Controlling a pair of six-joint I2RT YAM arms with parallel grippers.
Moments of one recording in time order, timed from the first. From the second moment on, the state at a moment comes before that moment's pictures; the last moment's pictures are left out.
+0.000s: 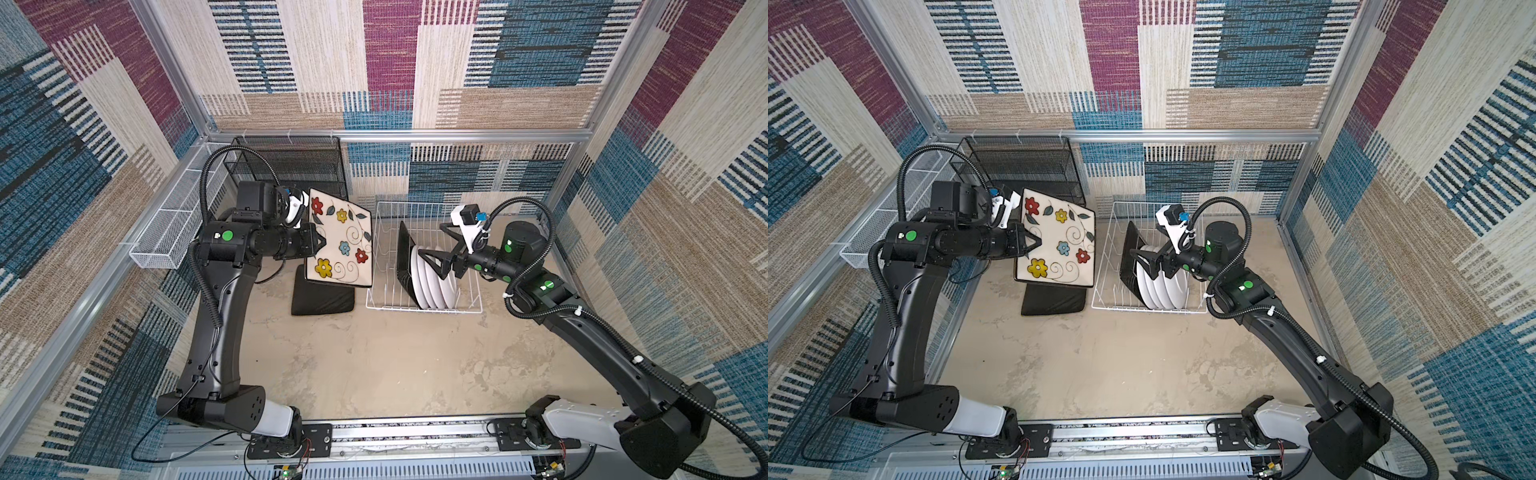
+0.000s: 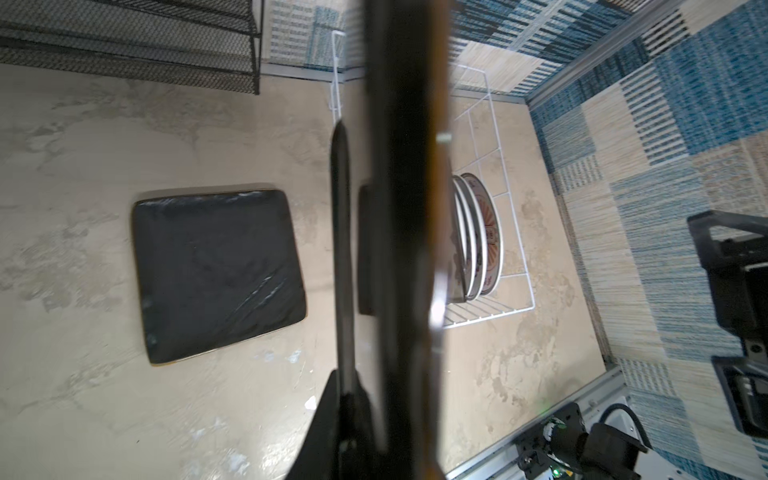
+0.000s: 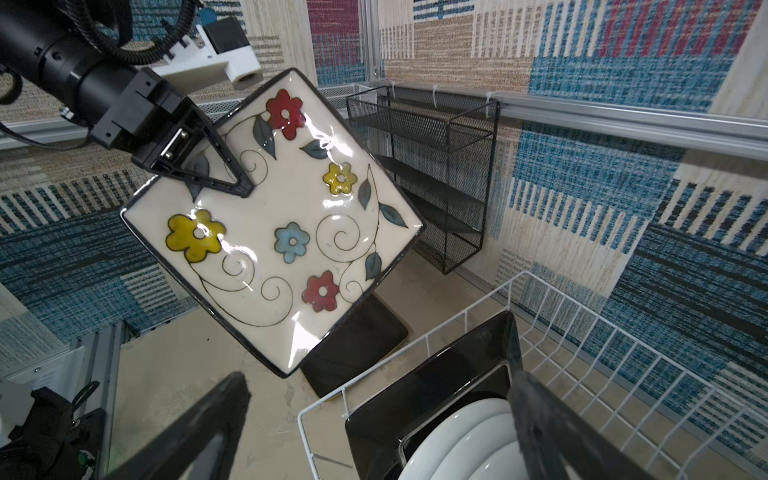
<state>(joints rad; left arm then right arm) -0.10 1.46 1.95 -1.31 0.36 -0.17 0.50 1.22 1.18 -0.09 -0.44 -0.03</state>
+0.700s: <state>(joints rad) 0.04 1.54 1.74 -1.28 0.32 -0.06 0.54 1.32 1.22 -0.22 -0.40 -0.12</state>
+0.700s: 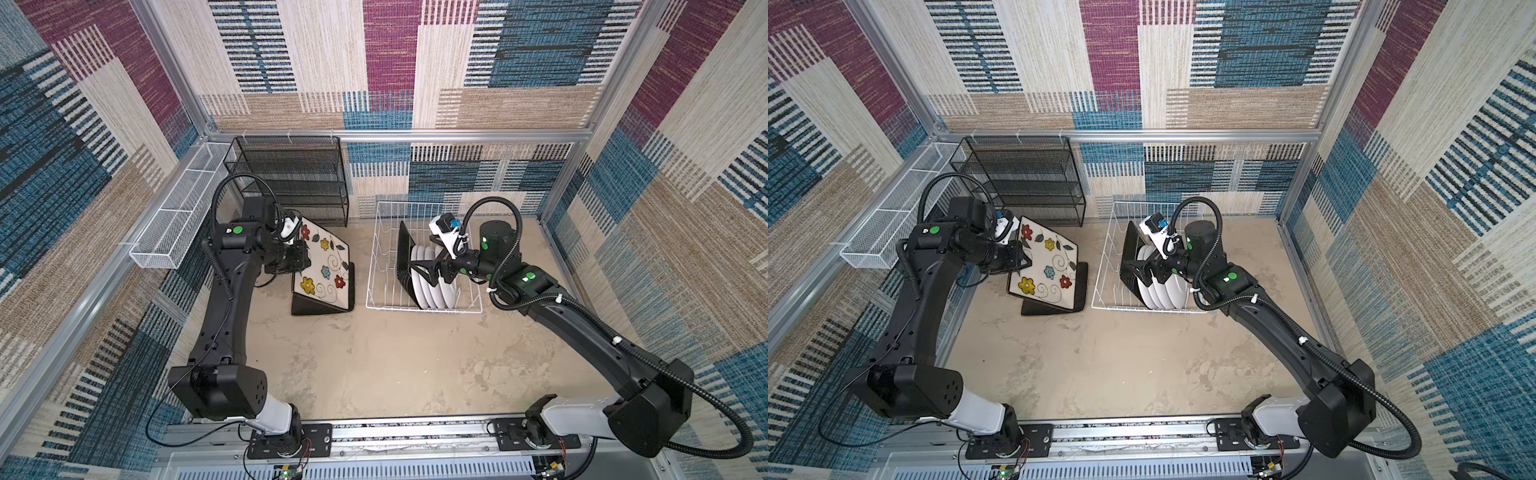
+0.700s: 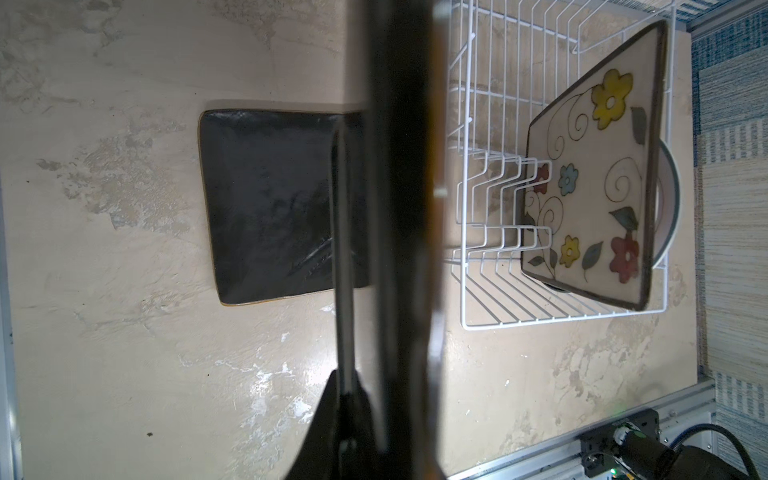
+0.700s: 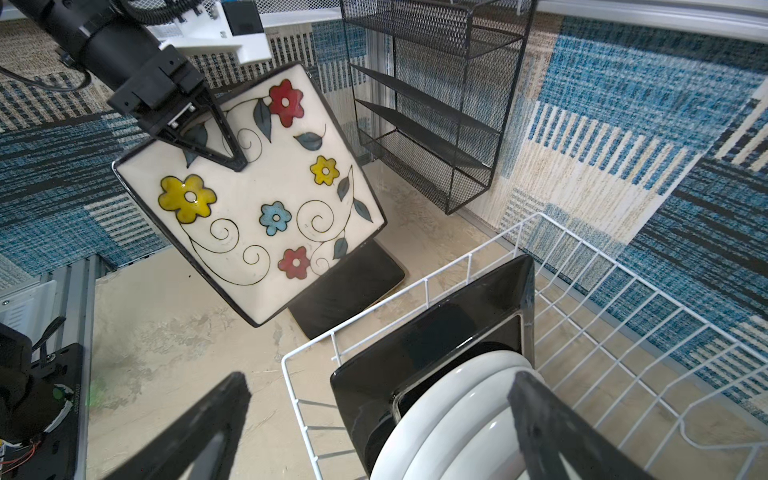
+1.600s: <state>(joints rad) 0.20 1.79 1.65 -1.11 0.58 0.01 0.54 1.35 1.26 -0.24 -0.38 -0.10</state>
